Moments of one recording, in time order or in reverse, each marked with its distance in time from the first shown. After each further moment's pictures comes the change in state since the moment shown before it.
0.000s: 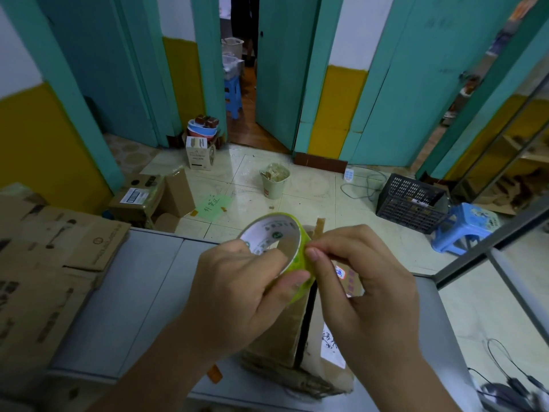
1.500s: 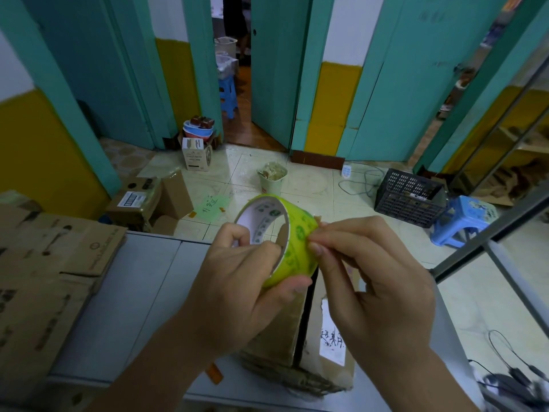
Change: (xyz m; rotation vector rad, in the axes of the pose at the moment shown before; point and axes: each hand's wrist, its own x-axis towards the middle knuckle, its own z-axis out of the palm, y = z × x) left_hand 0.005 0.002 0.004 -0.121 -0.035 0.011; right_hand 0.006 0.001 -0.012 -0.045 0.037 -0.122
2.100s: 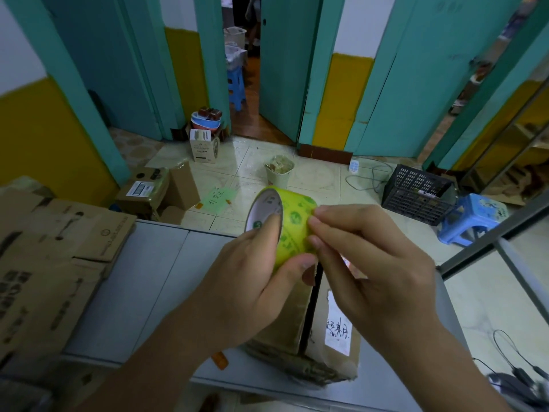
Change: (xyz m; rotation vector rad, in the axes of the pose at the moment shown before) left_hand 0.003 0.019 -0.014 -0.372 -0.228 -0.400; right_hand 0.001 0.016 0.002 -0.040 -0.116 -0.155
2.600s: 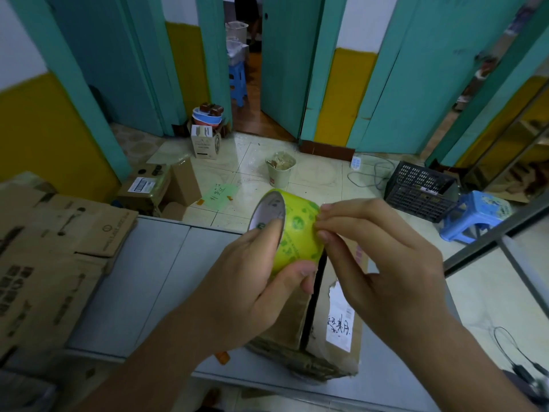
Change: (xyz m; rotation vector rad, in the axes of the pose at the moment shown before) left_hand -0.007 -0.006 0.001 -0.065 -0.059 -0.050; right_hand 0.005 0.003 -0.009 0.011 -0.068 -0.015
